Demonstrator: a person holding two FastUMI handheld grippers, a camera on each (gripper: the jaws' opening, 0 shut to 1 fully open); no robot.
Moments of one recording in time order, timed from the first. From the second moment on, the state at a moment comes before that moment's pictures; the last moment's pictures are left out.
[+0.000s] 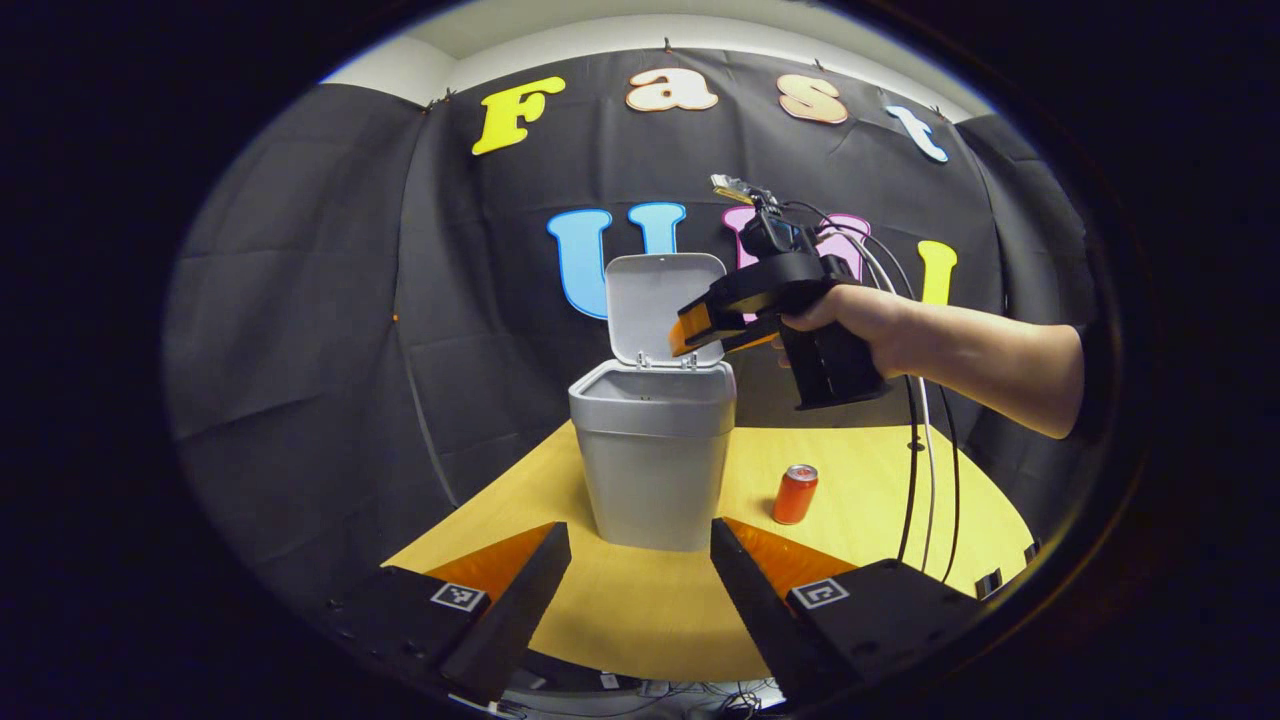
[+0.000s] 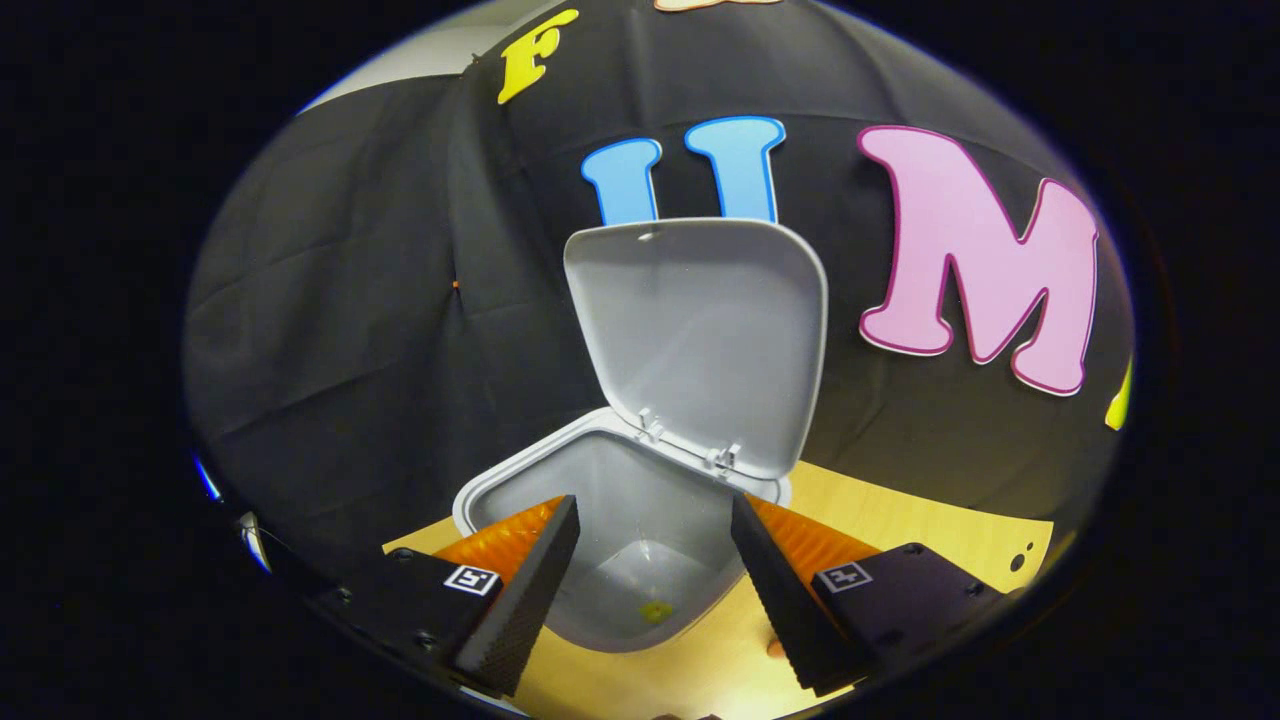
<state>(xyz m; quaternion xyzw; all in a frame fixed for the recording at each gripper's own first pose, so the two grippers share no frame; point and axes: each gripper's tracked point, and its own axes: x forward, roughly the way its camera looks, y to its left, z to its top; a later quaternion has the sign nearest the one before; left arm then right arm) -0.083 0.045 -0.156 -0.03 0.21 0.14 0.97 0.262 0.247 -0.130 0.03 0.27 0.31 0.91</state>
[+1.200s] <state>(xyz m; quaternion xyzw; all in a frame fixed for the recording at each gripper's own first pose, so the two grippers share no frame) 0.149 -0.110 -0.368 -0.03 0.23 -0.09 0.97 0.134 -0.146 -0.109 -0.06 0.09 -0.04 0.99</state>
